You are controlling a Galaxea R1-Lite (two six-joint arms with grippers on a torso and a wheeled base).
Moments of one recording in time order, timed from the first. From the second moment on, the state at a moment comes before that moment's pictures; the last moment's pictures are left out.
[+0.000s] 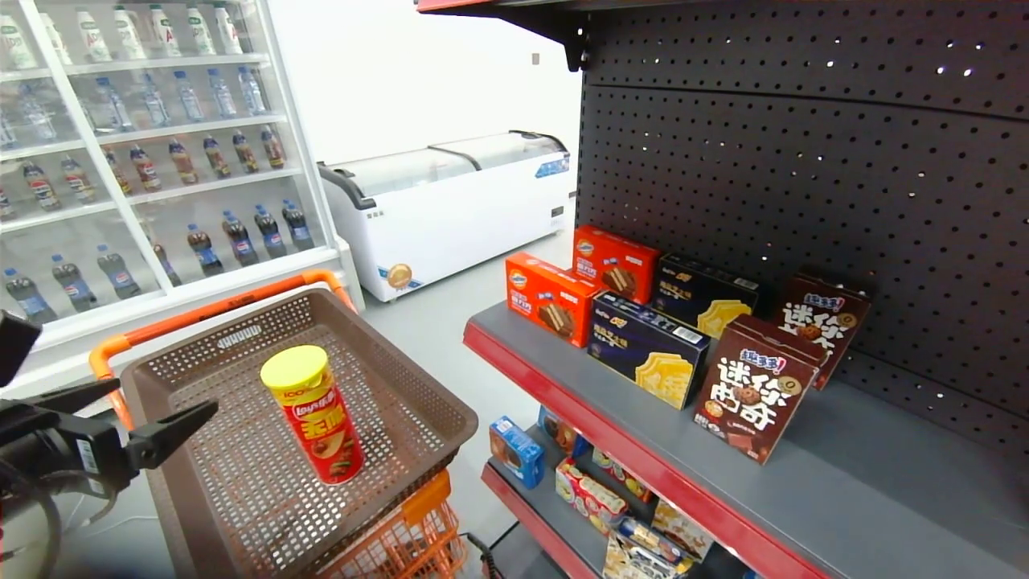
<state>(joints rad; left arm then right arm) 0.28 1.22 -0.37 -0.55 -0.38 0.14 0.00 0.00 0.00 0.00 0.01 0.00</state>
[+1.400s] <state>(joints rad) 0.15 1.96 -0.58 -1.00 -0.53 0.15 0.00 0.00 0.00 0.00 0.01 0.00</state>
